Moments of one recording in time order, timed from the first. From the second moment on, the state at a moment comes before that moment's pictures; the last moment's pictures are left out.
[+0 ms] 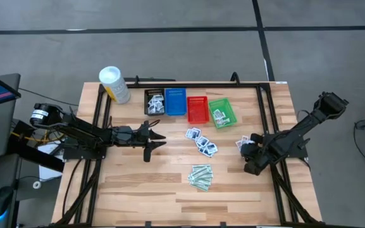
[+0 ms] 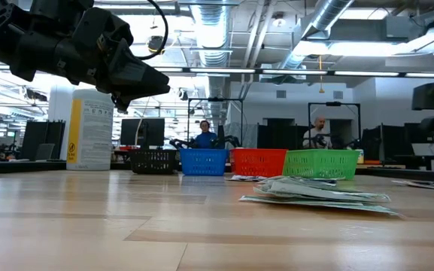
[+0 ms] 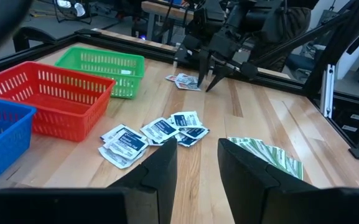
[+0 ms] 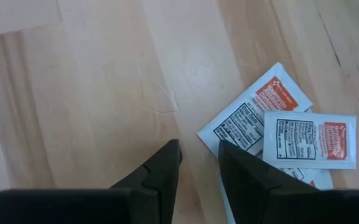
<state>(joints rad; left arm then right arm) -0.14 1.30 0.27 0.85 -0.19 -0.20 0.67 1.13 0.32 -0.61 0.41 0.89</state>
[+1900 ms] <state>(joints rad) -0.14 1.30 0.27 0.85 -0.19 -0.20 0.61 1.13 0.38 -0.40 0.42 0.67</state>
